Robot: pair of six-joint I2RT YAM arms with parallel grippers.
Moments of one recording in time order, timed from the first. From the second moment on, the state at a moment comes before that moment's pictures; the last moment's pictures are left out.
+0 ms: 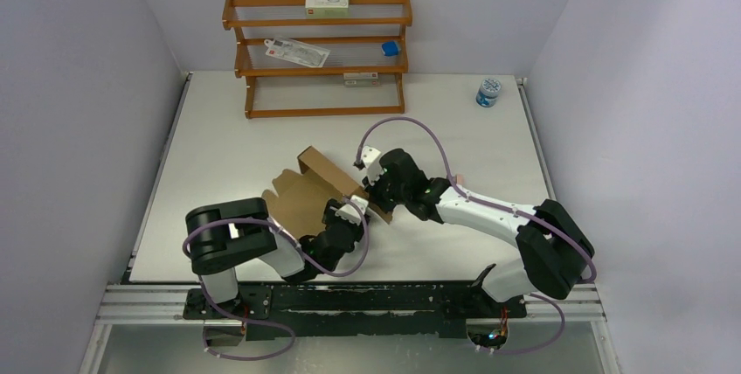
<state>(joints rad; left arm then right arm) -1.24 1.78 0.41 1.03 -0.82 -0.12 0.80 1.42 0.78 -0.10 -0.09 -0.09</state>
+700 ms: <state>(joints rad) -1.15 1.72 0.38 1.00 -0.84 -0.28 0.80 1.42 0.79 -0.10 -0.11 -0.07</state>
